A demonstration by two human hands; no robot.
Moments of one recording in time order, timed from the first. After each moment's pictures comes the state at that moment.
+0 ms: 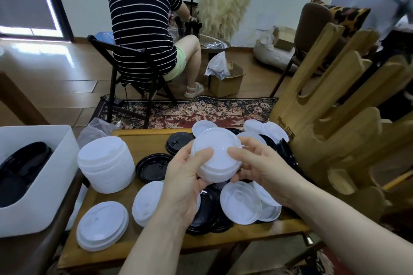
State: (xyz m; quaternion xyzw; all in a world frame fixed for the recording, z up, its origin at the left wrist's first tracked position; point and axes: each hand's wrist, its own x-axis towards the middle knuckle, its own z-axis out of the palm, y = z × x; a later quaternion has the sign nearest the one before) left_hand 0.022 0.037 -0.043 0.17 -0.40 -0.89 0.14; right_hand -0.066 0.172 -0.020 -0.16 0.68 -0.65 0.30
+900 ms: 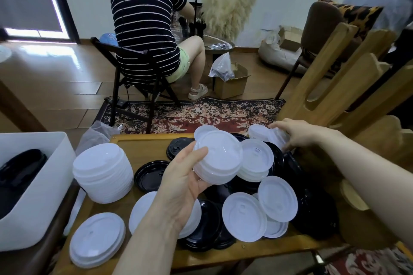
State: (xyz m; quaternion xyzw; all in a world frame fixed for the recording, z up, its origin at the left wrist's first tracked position) left_hand 0.005 0.021 -0.044 0.16 -0.40 -0.90 0.10; right_hand -0.270 0.214 -0.028 -0.27 0.95 0.05 0.17
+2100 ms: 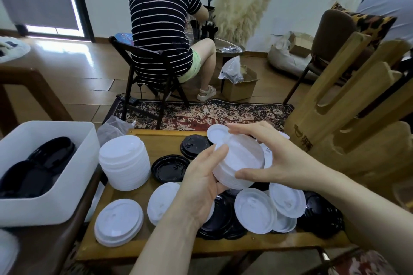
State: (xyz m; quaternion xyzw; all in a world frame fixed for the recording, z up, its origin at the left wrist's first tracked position) left_hand 0.019 0.027 -0.046 0.12 -0.45 -0.88 0.07; right_hand -0.095 0.170 0.005 -0.55 0.78 -0.28 0.05
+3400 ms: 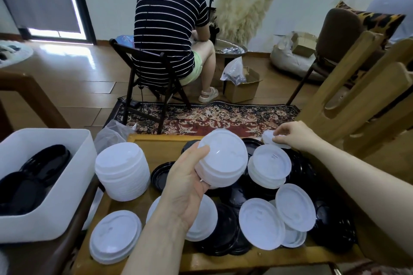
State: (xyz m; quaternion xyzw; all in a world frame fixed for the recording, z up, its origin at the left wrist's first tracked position) left_hand 0.012 0.002 -0.044 0.19 -0.37 -0.90 0.13; right_hand -0.262 0.176 -0.049 -0.22 0.96 -0.14 0.07
